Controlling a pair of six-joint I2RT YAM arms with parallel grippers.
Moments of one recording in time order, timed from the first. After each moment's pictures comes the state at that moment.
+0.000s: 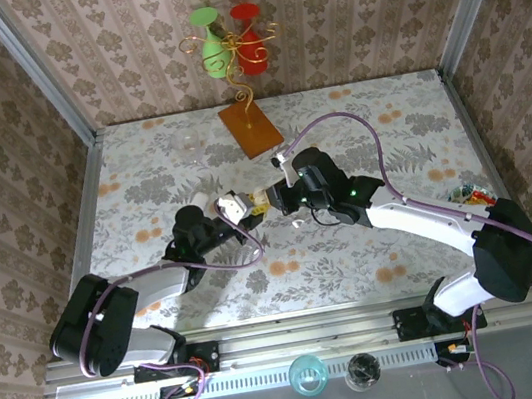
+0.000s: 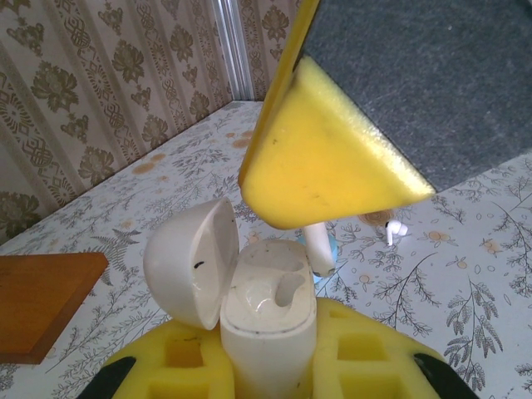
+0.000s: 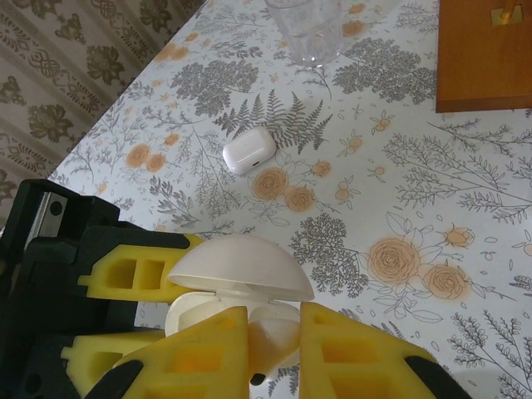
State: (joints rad) left arm -0.58 1.38 0.41 0.84 0.54 0.22; right arm 0.74 1.43 1.04 -0.14 -0.06 0.35
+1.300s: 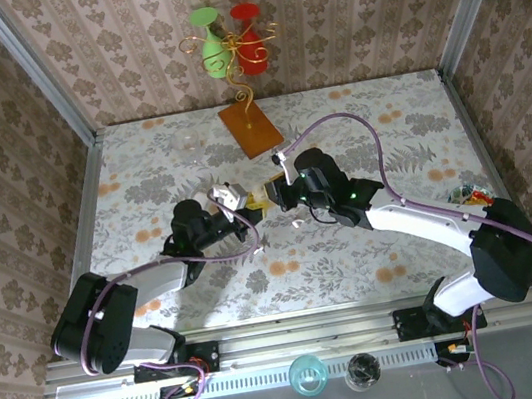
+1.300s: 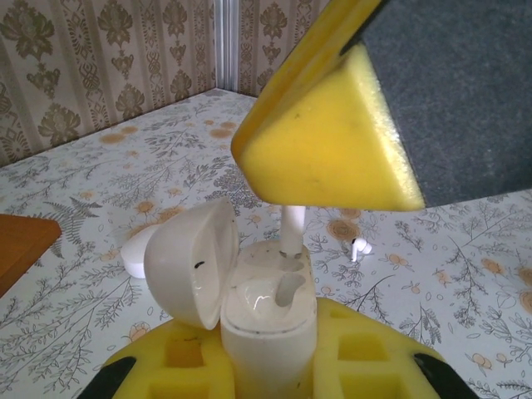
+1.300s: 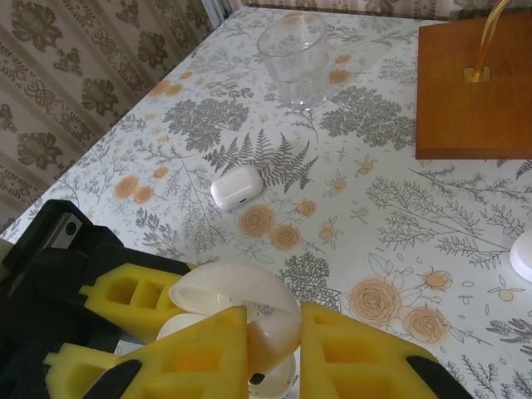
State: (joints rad) left arm -0.55 1.39 0.45 0.79 0.61 0.02; right arm 0.74 1.44 1.00 -0.02 0.00 0.30
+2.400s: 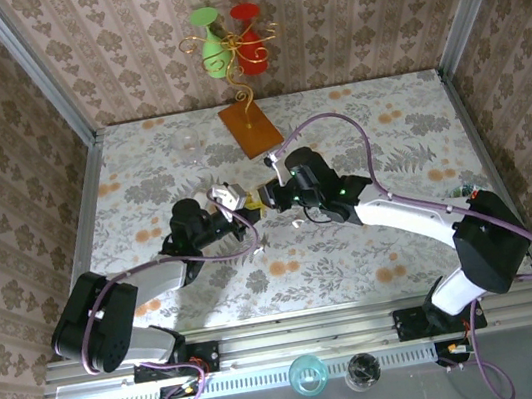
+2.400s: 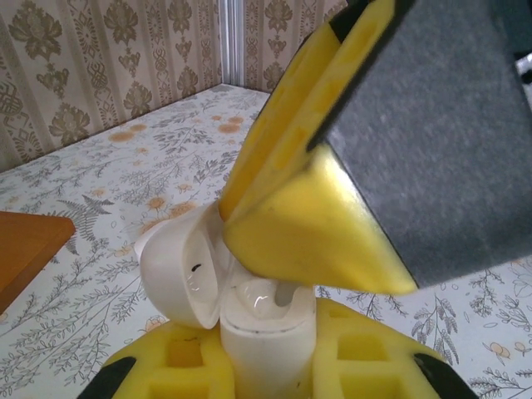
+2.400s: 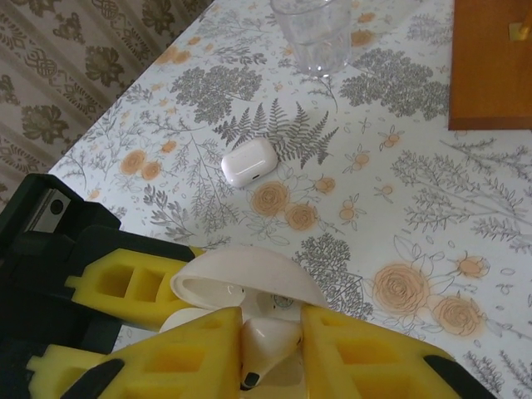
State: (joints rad) left arm -0.53 1.39 0.45 0.78 0.62 0.06; right arm 0.74 1.52 1.06 -0.06 -0.07 0.32
